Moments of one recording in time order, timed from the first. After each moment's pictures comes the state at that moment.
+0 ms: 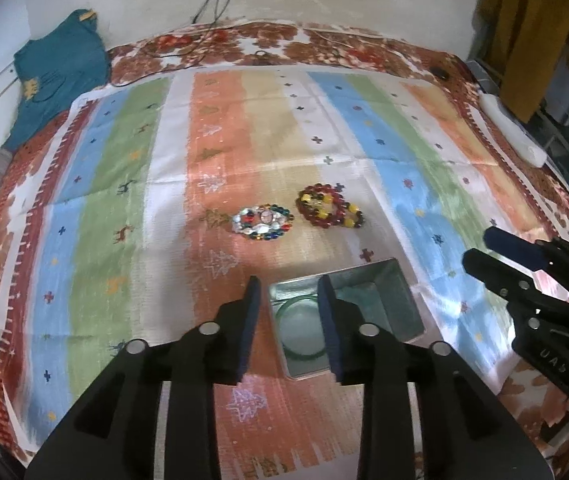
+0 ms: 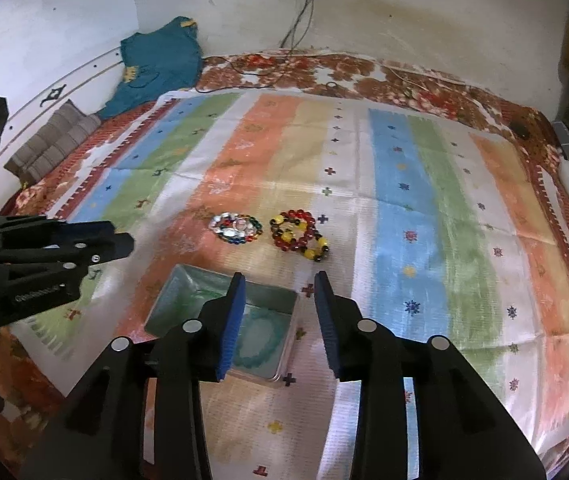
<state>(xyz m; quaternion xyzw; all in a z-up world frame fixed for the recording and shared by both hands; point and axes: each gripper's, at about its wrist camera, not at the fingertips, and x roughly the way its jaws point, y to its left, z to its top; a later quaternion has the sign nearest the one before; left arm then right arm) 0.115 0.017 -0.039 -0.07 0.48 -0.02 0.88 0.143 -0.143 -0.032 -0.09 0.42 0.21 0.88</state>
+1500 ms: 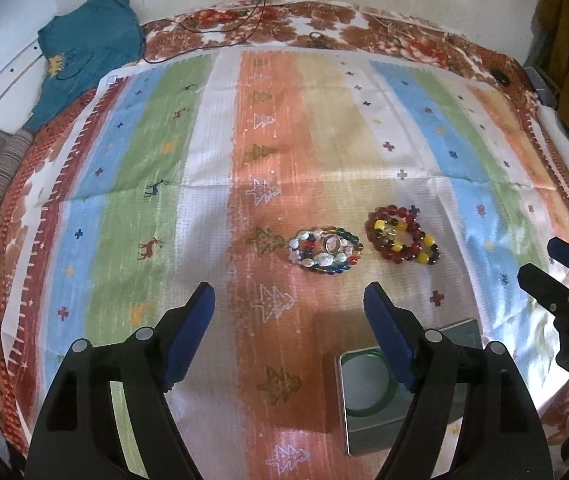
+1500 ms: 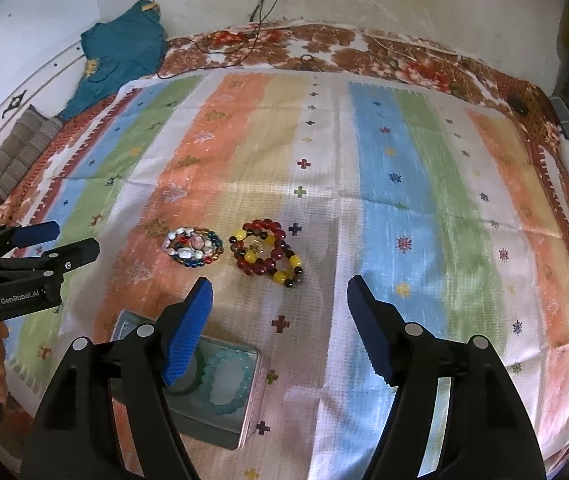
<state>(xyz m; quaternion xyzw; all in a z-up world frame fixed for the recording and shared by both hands) 0.188 0.056 -0.070 -0.07 0.51 0.06 0.85 0.225 -0.136 -0.057 -0.09 0.47 0.17 0.86</state>
